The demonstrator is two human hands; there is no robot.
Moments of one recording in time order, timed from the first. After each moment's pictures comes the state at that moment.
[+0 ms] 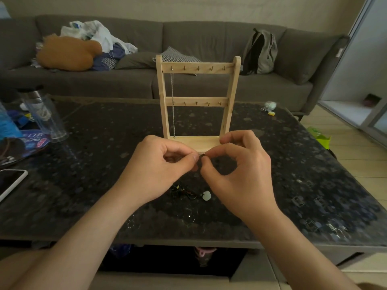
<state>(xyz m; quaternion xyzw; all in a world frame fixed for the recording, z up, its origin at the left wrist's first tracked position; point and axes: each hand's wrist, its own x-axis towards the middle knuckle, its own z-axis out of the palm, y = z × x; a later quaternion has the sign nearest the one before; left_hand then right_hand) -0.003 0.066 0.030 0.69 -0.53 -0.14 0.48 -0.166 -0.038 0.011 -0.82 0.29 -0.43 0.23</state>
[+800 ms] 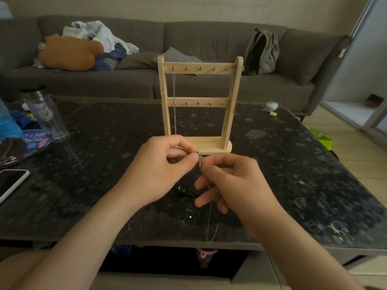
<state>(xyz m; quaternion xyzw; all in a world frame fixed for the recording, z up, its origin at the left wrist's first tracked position) -0.005 0.064 0.031 0.70 -0.52 -0.15 0.47 -0.170 -0.022 0.034 -0.64 0.35 -0.23 0.65</state>
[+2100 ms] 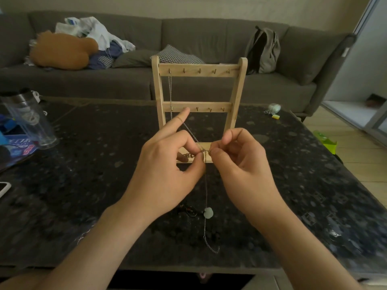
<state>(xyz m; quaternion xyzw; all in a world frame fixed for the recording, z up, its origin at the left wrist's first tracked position) -0.003 0.029 0.034 0.68 -0.57 0.04 0.46 -0.139 -0.073 0.025 -0.71 0.21 -0.40 0.54</state>
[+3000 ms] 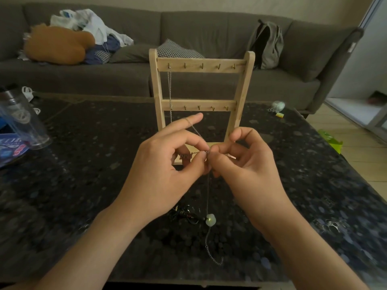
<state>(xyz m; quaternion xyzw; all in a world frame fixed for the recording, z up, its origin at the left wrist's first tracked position) 0.015 0.018 0.026 0.65 -0.58 0.01 0.49 -0.130 -0.080 0.029 -0.62 0.19 -0.37 0.66</state>
